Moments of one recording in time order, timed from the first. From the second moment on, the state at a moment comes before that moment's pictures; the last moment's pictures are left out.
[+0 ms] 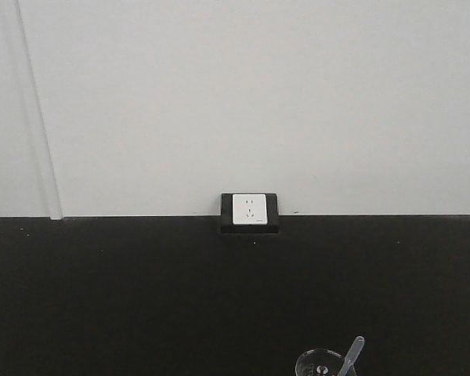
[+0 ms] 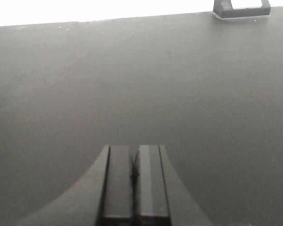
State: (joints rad) left arm -0.07 -0.01 0.03 -0.02 0.01 0.05; right arm 0.01 0.31 -0.41 -0.05 -0.04 0.13
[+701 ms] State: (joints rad) left arm -0.07 -0.01 0.03 -0.02 0.01 0.05; right arm 0.01 0.71 -0.59 -0.05 -0.37 0.14
